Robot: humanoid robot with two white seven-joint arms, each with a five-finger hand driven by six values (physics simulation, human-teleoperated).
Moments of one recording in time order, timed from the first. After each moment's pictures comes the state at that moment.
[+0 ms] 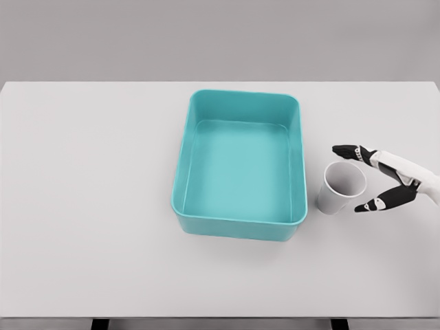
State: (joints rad) left arm 0.03 0.00 -0.16 -0.07 0.14 -0.03 0.17; right arm -0.16 -0.92 0.35 -1.44 -0.45 -0.41 0.61
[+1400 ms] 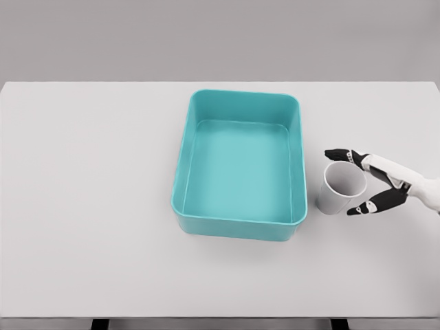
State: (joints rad) left arm 0.03 0.00 -0.15 -0.07 0.14 -0.03 0.17; right arm -0.17 -0.88 0.37 -1.44 -0.43 -0.38 0.61
